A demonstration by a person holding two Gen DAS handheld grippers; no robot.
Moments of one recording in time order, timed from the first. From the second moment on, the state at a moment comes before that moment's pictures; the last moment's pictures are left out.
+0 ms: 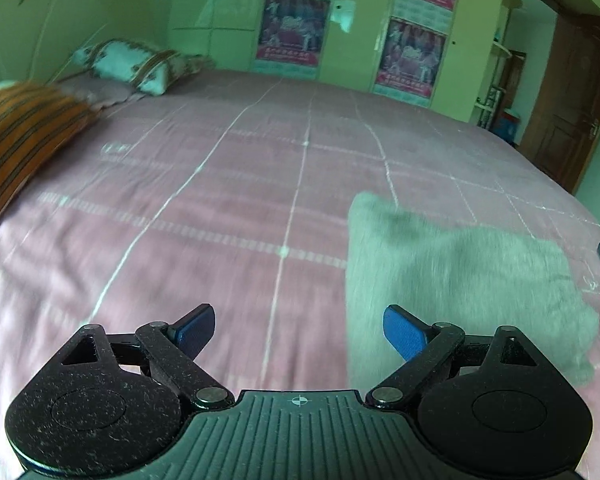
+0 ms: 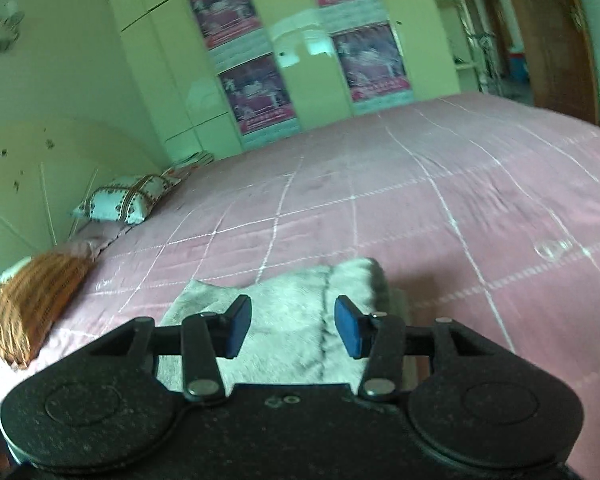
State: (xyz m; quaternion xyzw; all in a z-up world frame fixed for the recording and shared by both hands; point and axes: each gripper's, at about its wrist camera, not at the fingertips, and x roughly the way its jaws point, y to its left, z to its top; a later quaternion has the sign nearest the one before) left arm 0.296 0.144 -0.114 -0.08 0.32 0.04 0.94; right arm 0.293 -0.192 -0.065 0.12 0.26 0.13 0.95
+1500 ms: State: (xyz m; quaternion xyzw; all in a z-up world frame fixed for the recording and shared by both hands) left arm 0.412 0.159 -0.192 -0.27 0.42 -0.18 0.84; right arm 0.345 -0.271 -0.148 0.32 0.40 0.17 0.84
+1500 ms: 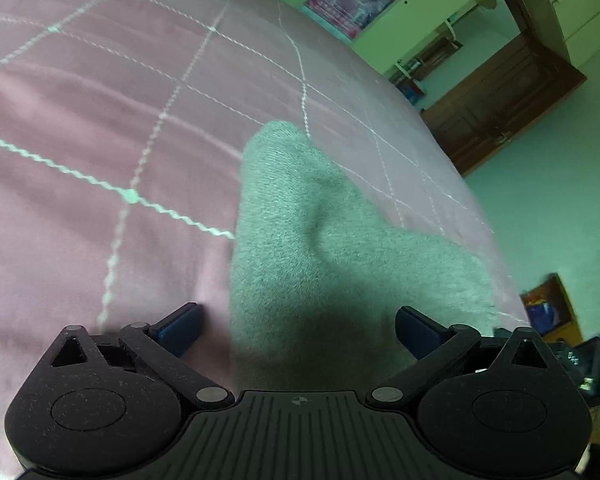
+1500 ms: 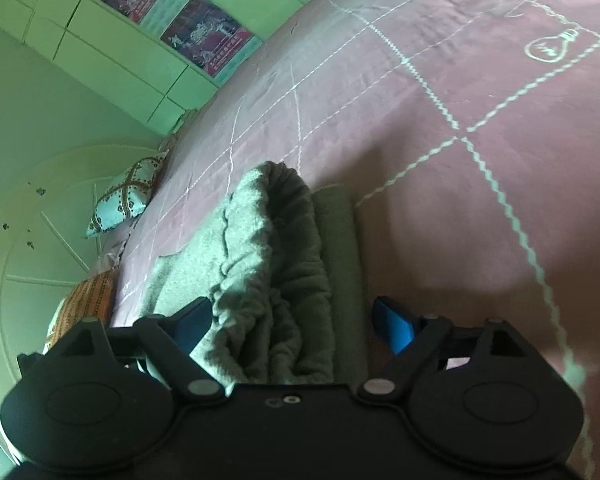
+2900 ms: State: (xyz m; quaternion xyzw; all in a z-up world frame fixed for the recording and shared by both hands) left arm 0.410 0.144 -0.173 -0.27 0.39 -0.22 0.85; right arm 0.360 -0.241 -0.135 0.27 0.42 0.21 0.84
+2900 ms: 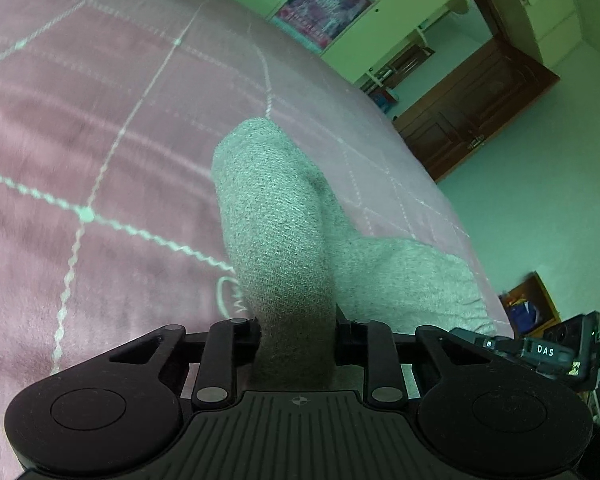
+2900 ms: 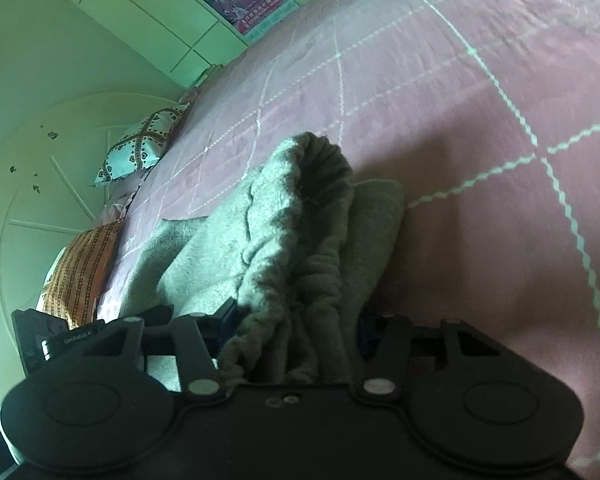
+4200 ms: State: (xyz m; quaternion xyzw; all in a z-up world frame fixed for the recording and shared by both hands) left arm 0.466 0.212 -0.102 -0.24 0.30 -0.19 0.90; right arm 0.477 -0.178 -0.052 0.19 0.36 0.30 0.86
